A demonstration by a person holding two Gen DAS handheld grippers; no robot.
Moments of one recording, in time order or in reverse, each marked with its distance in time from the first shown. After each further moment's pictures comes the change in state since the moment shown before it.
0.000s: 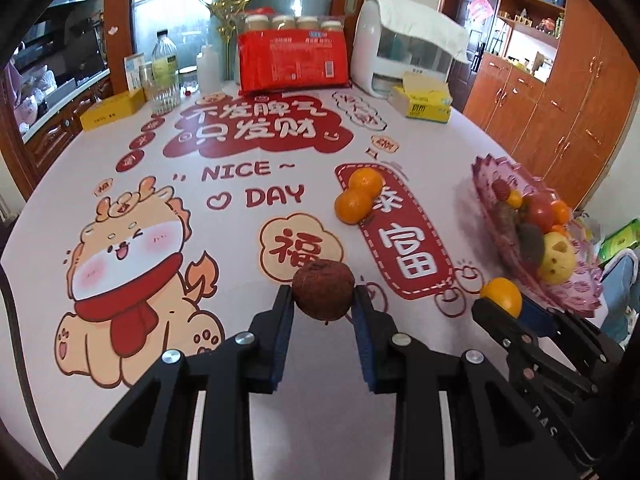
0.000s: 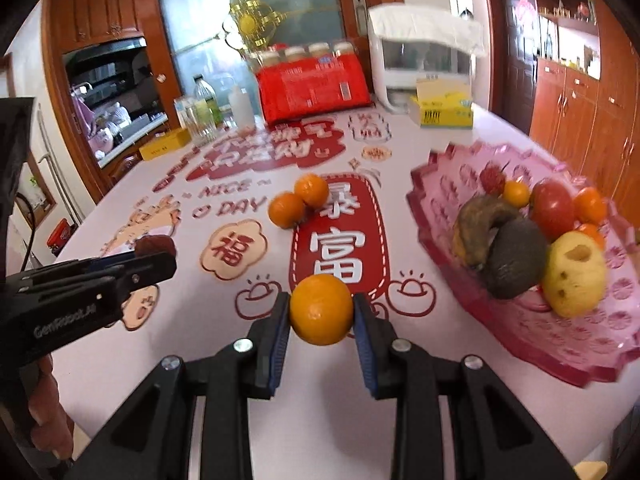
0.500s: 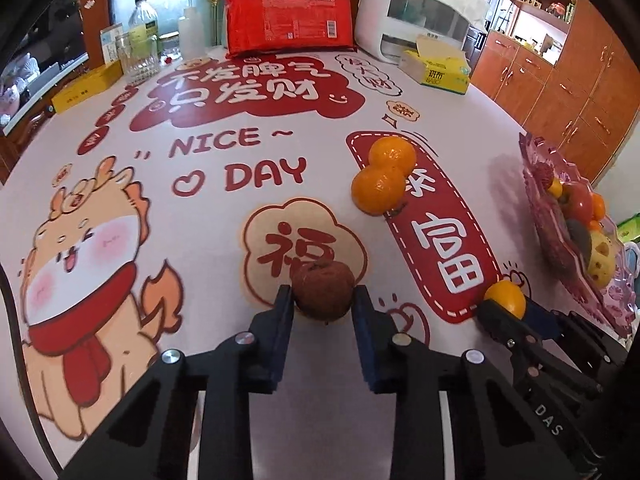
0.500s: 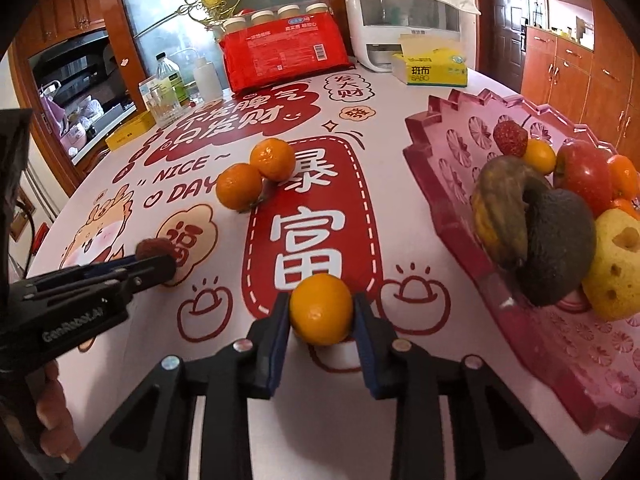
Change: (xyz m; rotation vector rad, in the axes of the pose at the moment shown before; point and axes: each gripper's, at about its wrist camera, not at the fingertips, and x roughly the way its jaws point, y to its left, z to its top) left arm 0.085 0.012 0.012 -0.001 0.106 -0.015; right arm 0.075 -0.018 0.004 0.064 0.127 -0.043
